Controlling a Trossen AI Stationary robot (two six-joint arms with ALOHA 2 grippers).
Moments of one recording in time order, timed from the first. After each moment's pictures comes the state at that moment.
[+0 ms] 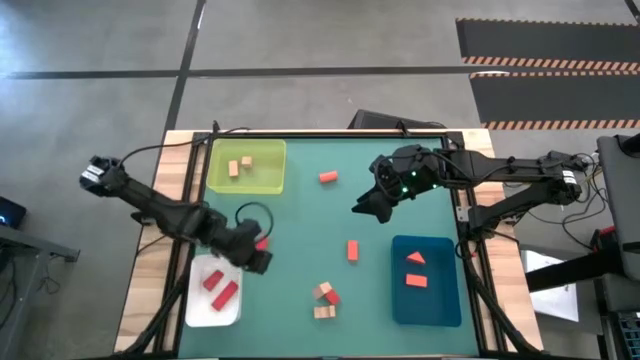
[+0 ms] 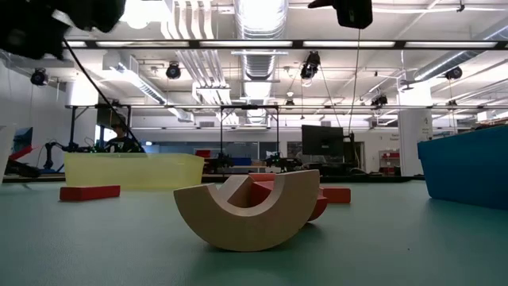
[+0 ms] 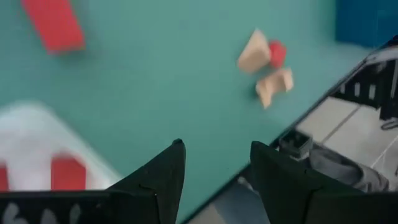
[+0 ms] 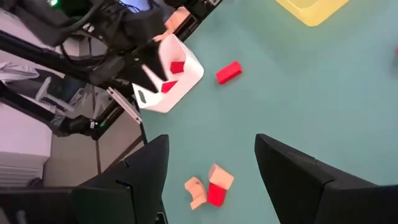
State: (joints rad) left arm -0.45 1.18 0.97 -0.75 0.01 -1.59; right arm -0.03 1.30 1.32 -0.61 -0.21 0.76
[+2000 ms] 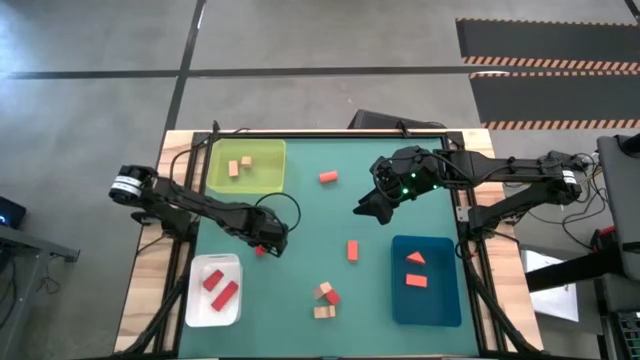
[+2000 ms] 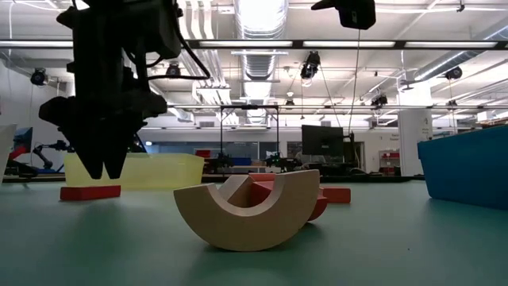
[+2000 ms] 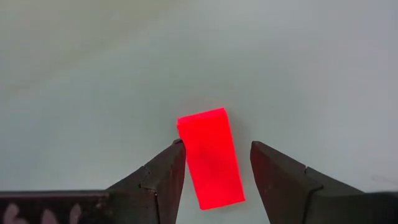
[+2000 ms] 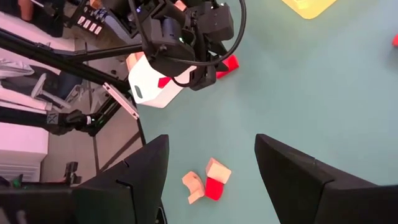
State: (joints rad) left arm -0.18 1.53 0.88 -0.80 -0.09 -1.28; right arm -0.03 1.30 1.32 -0.63 -0.21 0.77
